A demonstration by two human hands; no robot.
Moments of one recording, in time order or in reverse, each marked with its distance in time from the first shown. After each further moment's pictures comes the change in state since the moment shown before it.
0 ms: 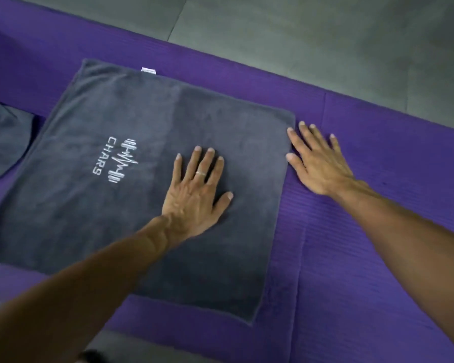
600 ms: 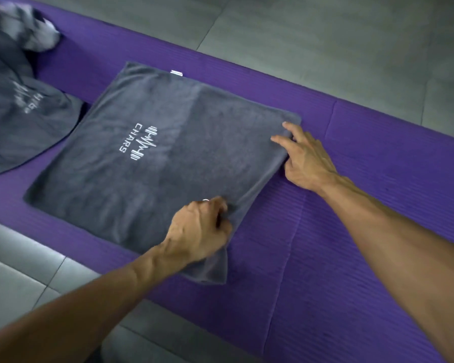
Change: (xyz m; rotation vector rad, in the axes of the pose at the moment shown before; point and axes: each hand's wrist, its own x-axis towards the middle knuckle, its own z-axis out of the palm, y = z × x) left_hand -0.073 0.071 -0.046 -0.401 -0.060 -0.345; right_hand -0.005 -0.024 -0.013 0.182 0.176 -0.242
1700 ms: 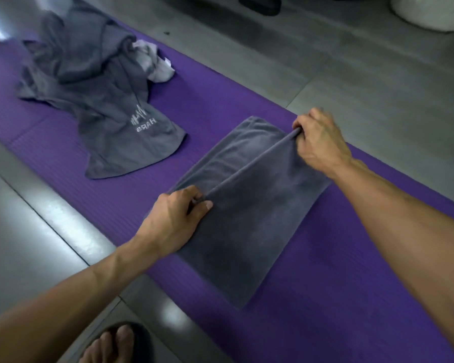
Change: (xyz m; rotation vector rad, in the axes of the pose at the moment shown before) left_hand -0.025 -0.148 -0.135 -0.220 0.277 -0.166; right_hand 0.156 -0.165 -0.063 -0.020 0.321 -0.229
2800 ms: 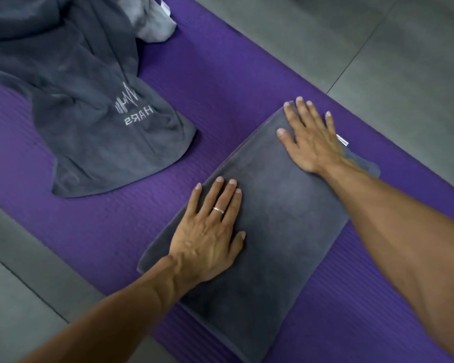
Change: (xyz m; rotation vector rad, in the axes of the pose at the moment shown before) left_hand 0.080 -0.067 0.072 0.468 -0.174 0.267; right_hand 0.077 -0.006 0.133 -0.179 -0.513 0.108
